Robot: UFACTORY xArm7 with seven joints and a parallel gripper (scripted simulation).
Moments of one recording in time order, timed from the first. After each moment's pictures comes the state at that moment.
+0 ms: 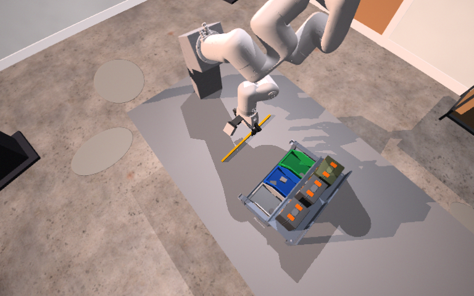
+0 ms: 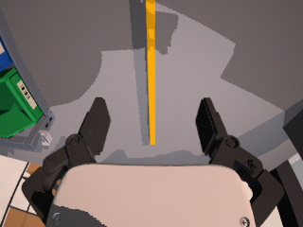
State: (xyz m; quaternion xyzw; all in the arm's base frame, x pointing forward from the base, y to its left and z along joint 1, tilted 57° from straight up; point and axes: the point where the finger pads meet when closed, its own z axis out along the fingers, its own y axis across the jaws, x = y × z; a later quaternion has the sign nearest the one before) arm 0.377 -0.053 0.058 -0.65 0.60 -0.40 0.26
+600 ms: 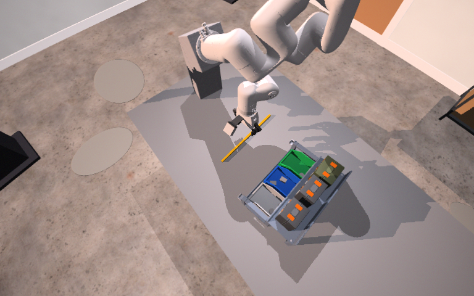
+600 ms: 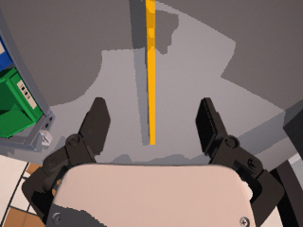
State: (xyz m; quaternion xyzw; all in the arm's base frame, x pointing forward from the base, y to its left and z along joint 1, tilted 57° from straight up) arm 0.377 -0.053 0.058 -0.65 0.60 -0.40 0.26
